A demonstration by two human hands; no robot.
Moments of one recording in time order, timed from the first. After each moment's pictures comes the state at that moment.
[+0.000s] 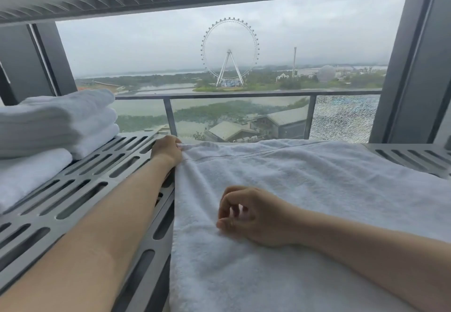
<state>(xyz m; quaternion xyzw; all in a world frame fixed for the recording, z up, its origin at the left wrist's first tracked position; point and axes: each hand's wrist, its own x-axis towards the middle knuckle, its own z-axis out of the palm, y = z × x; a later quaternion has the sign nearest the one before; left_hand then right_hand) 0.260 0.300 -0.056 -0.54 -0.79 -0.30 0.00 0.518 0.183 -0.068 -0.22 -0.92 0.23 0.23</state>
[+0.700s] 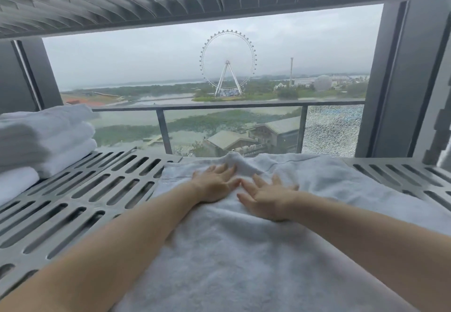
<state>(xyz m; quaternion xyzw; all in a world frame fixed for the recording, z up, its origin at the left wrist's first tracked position) 0.404 0.313 -0.074 -0.75 -0.65 -0.02 -0.05 0.577 0.293 -0.075 -0.54 -0.83 0.10 -0.04</state>
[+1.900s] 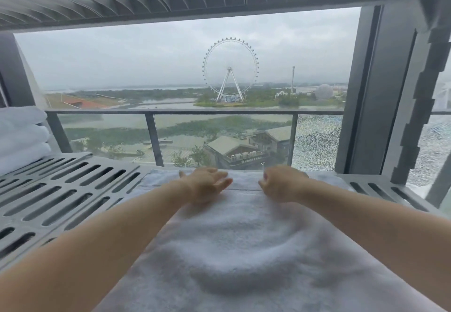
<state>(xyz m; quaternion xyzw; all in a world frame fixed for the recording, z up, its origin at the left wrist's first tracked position) 0.495 0.360 -0.060 -0.74 -0.67 -0.04 -0.05 0.700 0.372 -0.043 -0.59 -0.81 0.00 0.04</state>
